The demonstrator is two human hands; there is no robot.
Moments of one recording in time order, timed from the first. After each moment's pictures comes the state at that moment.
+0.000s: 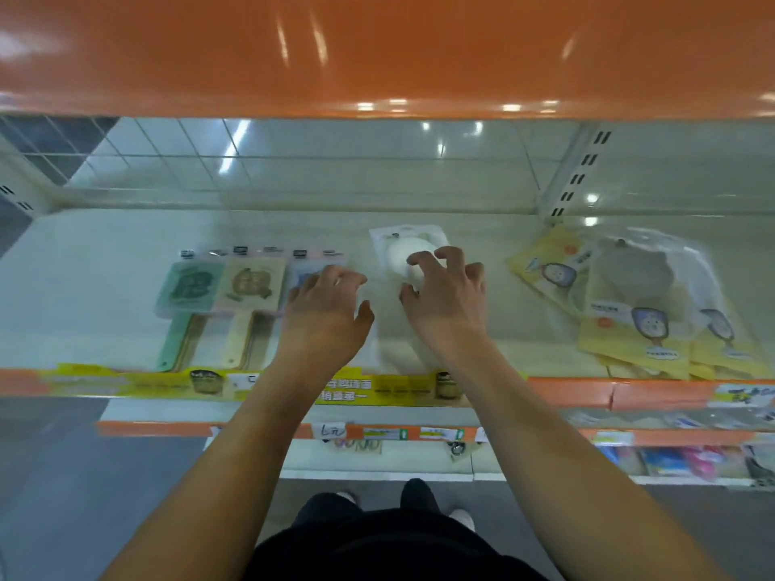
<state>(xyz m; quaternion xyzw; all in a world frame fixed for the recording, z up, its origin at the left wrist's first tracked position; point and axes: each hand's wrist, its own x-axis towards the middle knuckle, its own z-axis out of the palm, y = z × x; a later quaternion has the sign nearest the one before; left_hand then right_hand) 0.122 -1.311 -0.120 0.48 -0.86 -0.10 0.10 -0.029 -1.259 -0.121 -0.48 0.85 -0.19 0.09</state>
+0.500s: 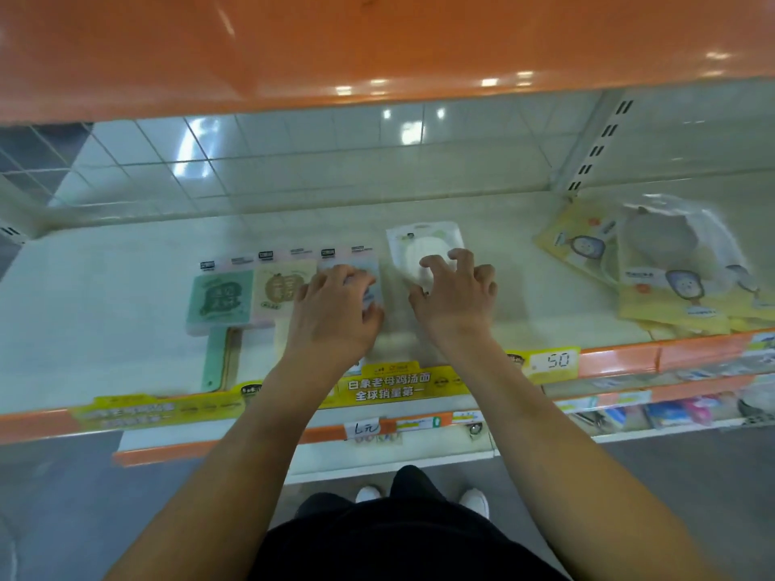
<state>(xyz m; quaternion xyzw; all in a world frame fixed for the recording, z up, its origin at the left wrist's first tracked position) 0.172 -1.353 -0.125 0.41 -0.90 -0.14 0.07 0.024 -1.287 -0.150 -0.39 0.91 -0.14 0.07</state>
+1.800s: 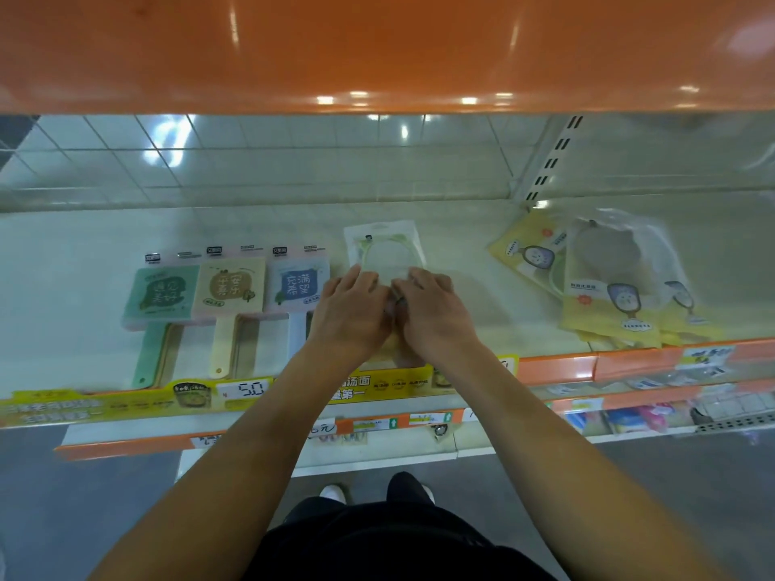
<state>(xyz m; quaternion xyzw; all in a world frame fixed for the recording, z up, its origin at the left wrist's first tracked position) 0.090 -1.322 -0.150 0.35 -0.93 -0.11 0.03 -0.025 -1.253 -0.148 -0.52 0.83 -0.10 0.16</state>
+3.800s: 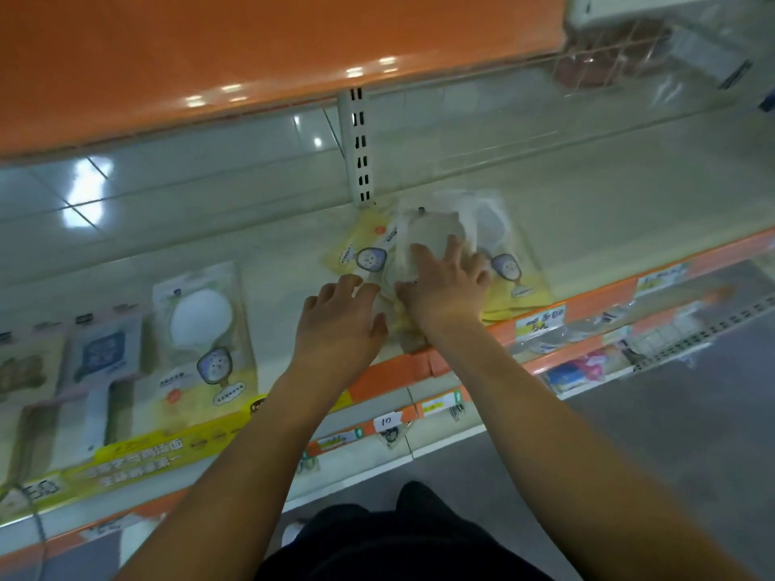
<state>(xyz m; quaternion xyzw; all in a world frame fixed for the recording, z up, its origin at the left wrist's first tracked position) -0.081 -1.205 -0.130 0.29 -0.95 -0.08 0.05 -0.216 -1.139 -0.133 -0.30 0.94 -0.10 0.09</state>
